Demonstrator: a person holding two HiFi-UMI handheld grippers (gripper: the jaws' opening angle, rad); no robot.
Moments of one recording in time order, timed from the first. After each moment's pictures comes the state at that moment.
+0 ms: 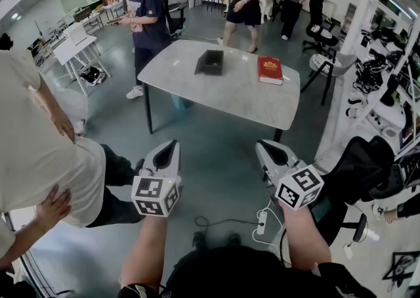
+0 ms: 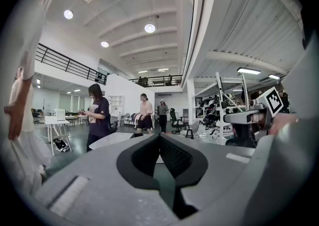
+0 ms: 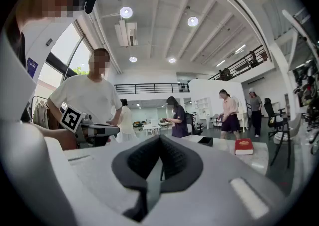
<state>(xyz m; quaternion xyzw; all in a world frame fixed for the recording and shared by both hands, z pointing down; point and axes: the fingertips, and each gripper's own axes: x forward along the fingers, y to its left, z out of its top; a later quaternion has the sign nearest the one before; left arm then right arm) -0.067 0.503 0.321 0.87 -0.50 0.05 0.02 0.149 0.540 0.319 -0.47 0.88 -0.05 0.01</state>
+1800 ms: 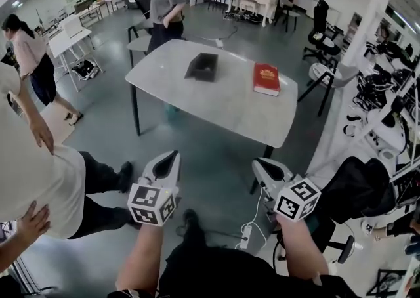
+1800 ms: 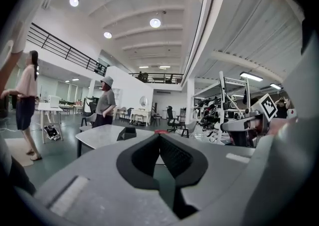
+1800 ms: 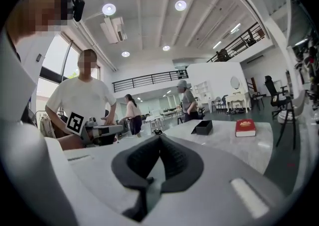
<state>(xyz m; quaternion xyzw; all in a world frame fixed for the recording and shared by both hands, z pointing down) 0.016 0.417 0.368 0.87 -0.48 0.05 0.07 0.226 0.455 0.375 -0.44 0.88 -0.14 -0.02</state>
